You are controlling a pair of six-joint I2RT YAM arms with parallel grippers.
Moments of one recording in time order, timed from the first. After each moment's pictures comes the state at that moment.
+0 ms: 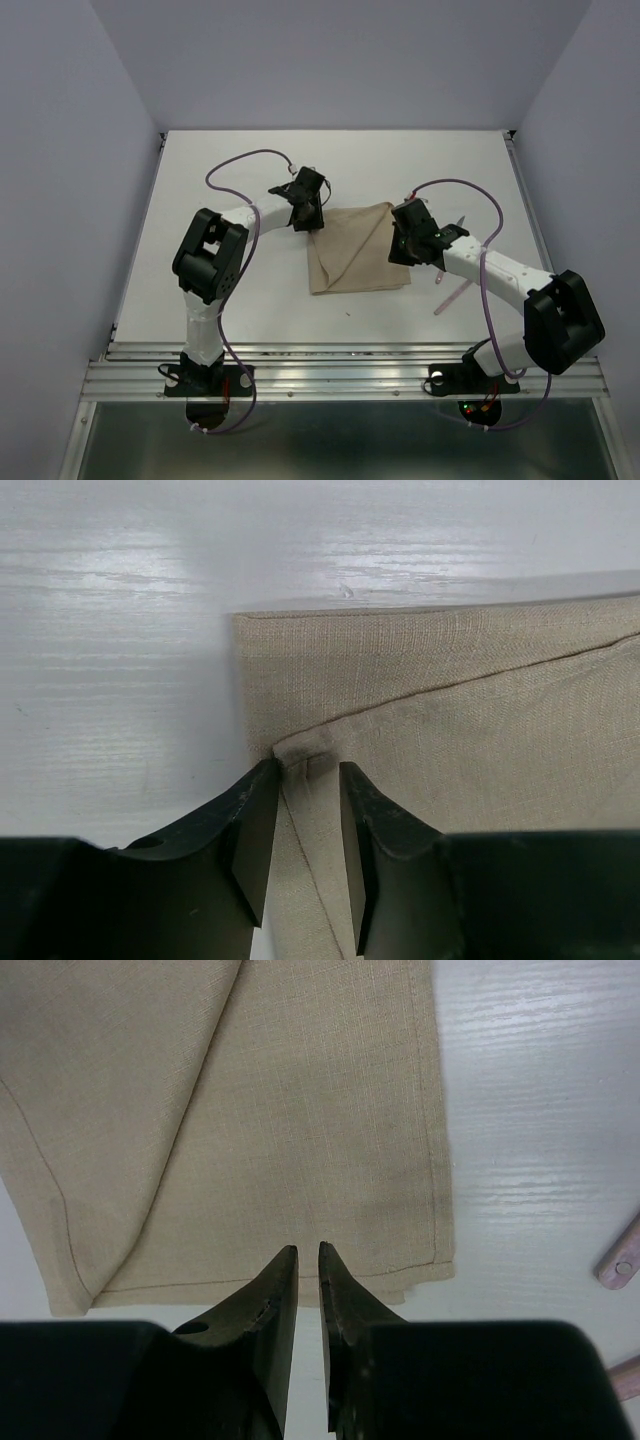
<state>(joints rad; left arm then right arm) -0.56 1.98 1.37 -0.38 -0.12 -0.58 0.55 1.41 0.90 -0.46 0.19 0.66</state>
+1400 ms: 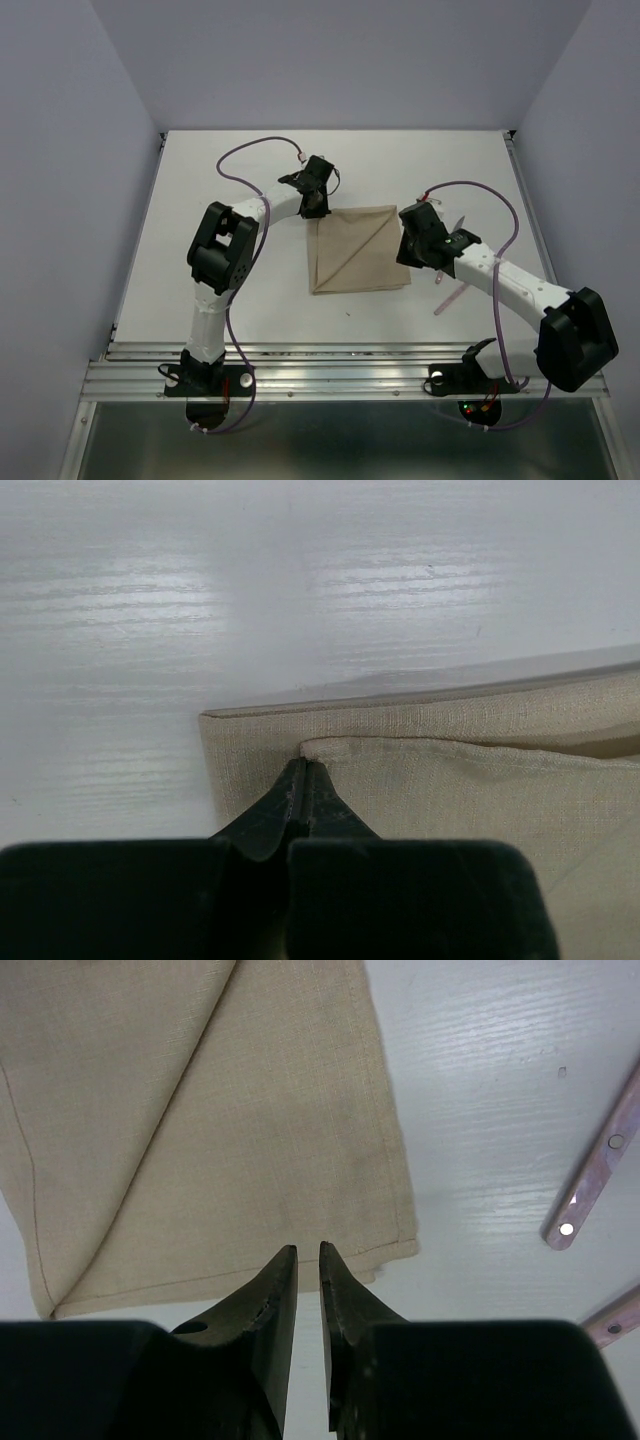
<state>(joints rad) -0.56 2.11 1.58 -0.44 -0.15 -0.54 0.55 1.30 0.87 -0.52 0.26 0.71</state>
